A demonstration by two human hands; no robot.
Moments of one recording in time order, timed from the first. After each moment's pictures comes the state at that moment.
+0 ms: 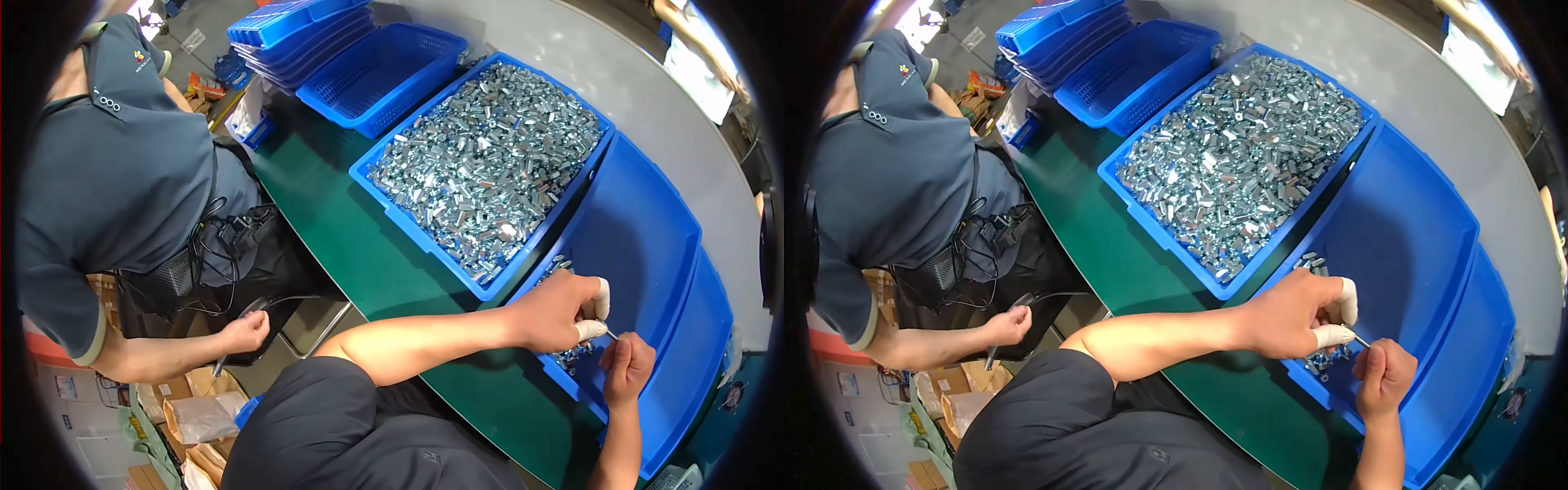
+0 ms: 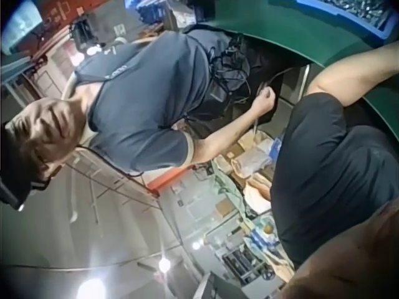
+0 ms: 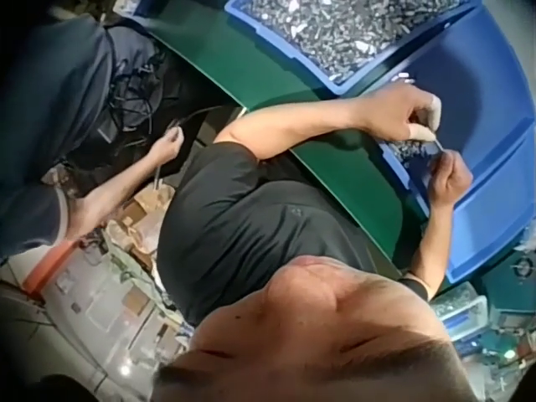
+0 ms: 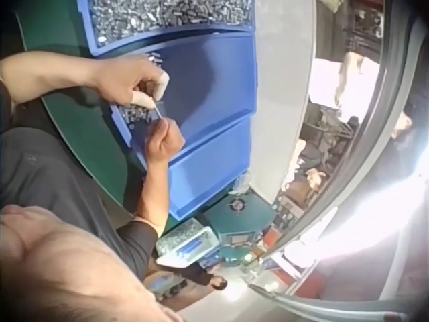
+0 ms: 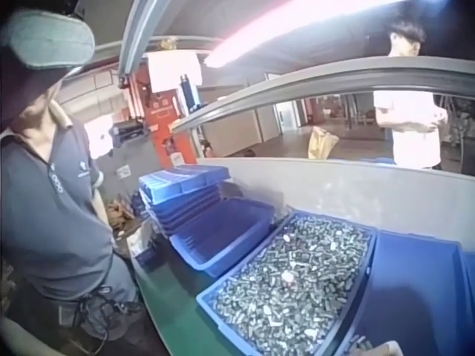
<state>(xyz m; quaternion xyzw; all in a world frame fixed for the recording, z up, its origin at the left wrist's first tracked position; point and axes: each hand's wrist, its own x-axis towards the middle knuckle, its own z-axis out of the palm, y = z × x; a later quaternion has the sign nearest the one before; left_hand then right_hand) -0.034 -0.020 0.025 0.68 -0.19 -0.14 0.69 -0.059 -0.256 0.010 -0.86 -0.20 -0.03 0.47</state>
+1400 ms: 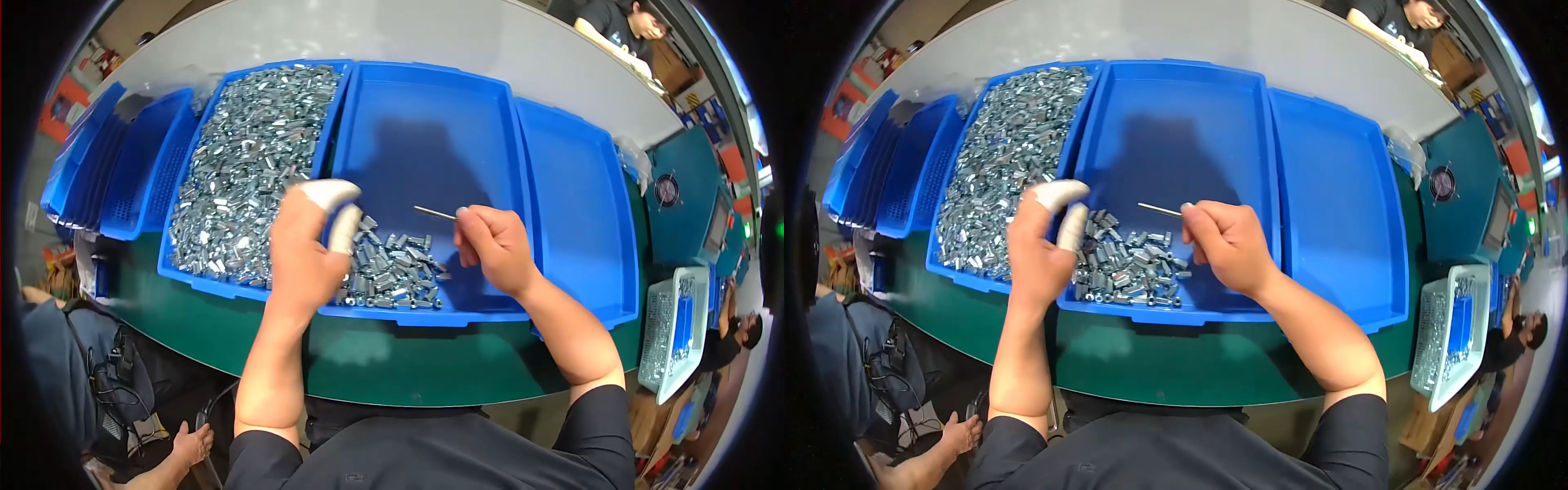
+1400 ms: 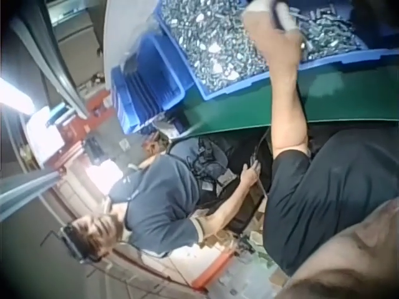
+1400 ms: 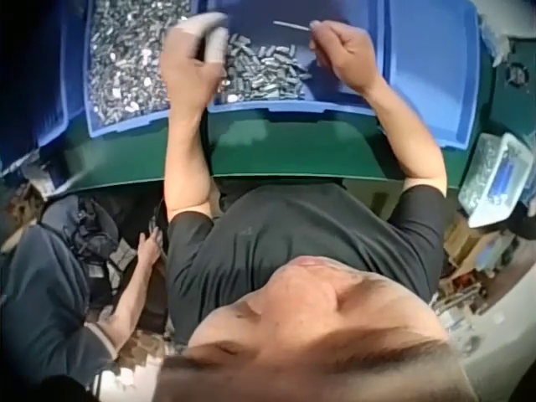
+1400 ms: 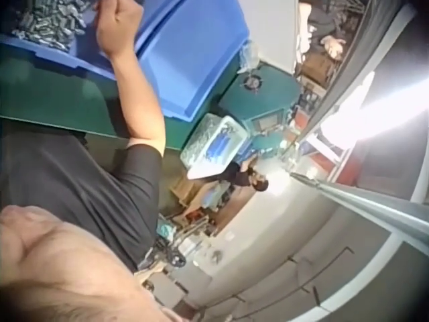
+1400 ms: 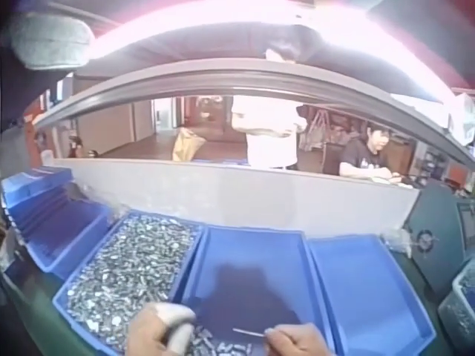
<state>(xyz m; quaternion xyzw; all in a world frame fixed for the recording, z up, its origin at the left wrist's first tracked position) -0.008 -0.004 0.026 0.84 -0.25 0.23 0.42 -0.045 -0.257 0.017 -0.77 -0.05 0.04 0.64</state>
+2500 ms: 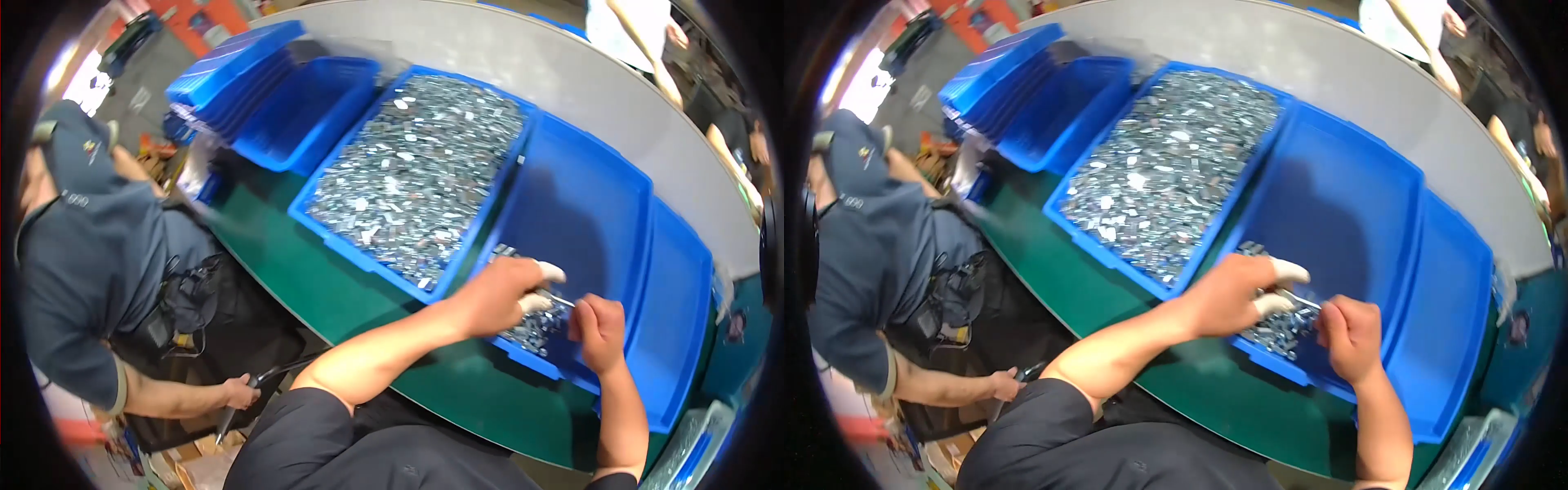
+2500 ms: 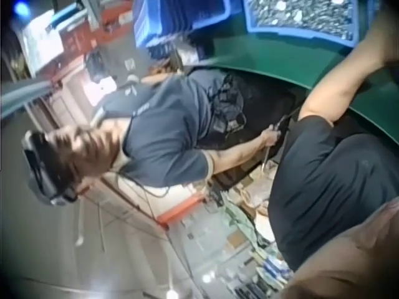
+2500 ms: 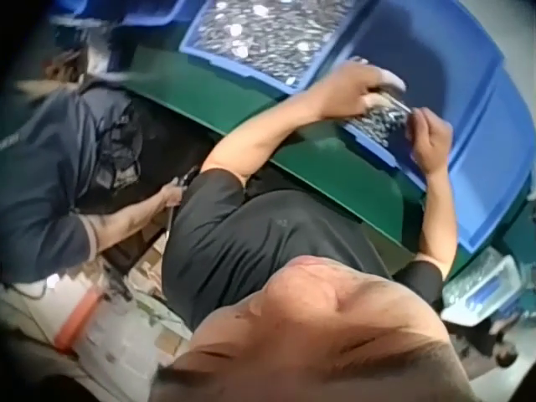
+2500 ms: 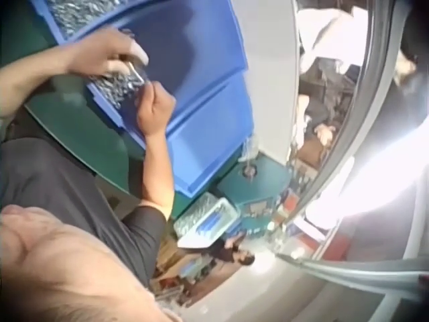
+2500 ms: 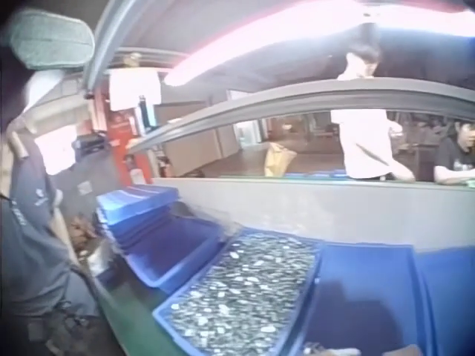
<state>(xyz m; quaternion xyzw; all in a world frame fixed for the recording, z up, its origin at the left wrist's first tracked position) -0.025 -0.022 0.010 0.78 -0.27 -0.02 0.57 -0.049 -0.254 0.019 -0.85 -0.16 0.05 0.49</state>
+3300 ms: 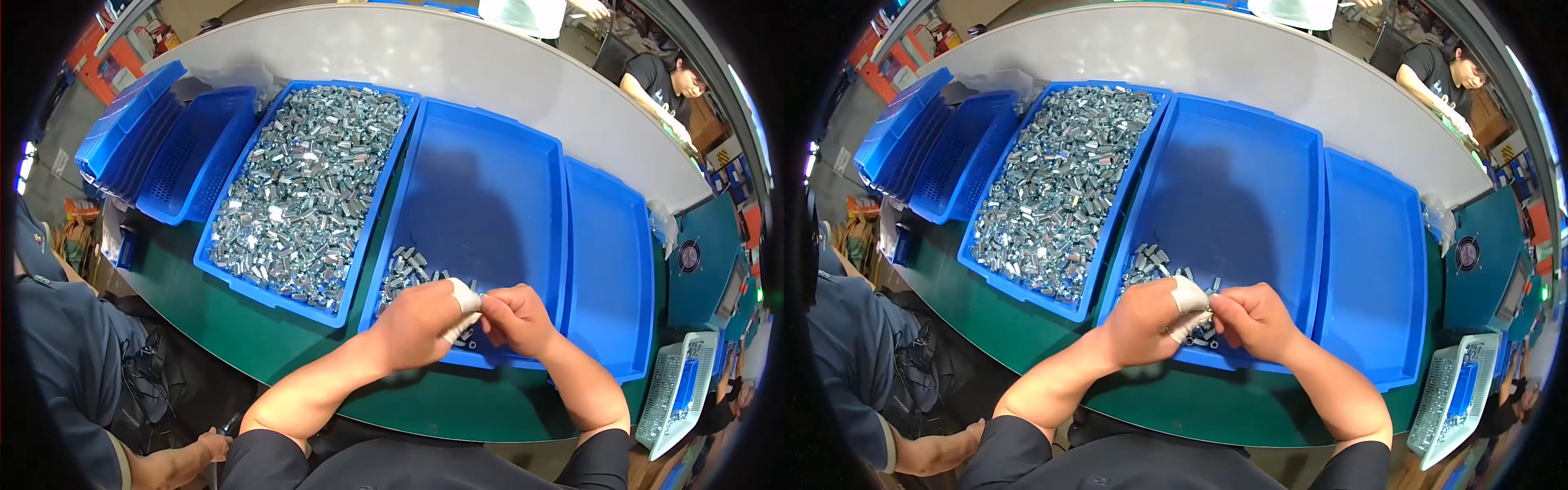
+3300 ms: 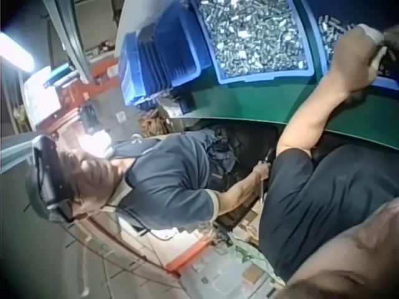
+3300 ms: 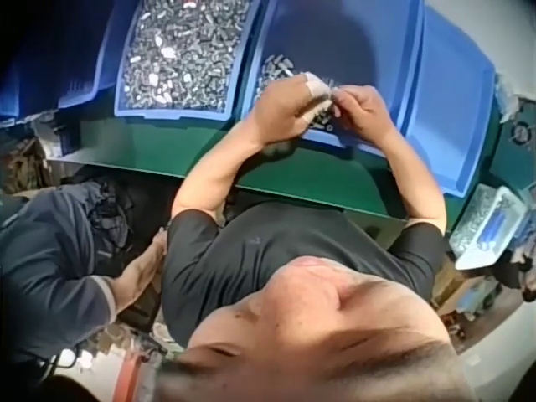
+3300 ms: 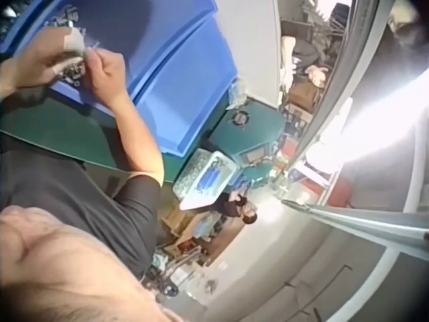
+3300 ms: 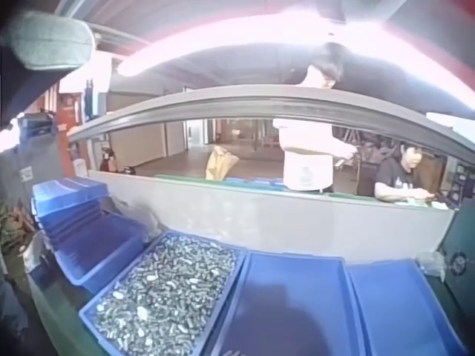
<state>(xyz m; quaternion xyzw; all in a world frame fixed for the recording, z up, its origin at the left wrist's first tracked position) -0.042 -0.039 0.011 0.77 -0.39 0.08 0.50 -0.057 -0.252 0.023 -0.73 -0.08 0.24 0.64</state>
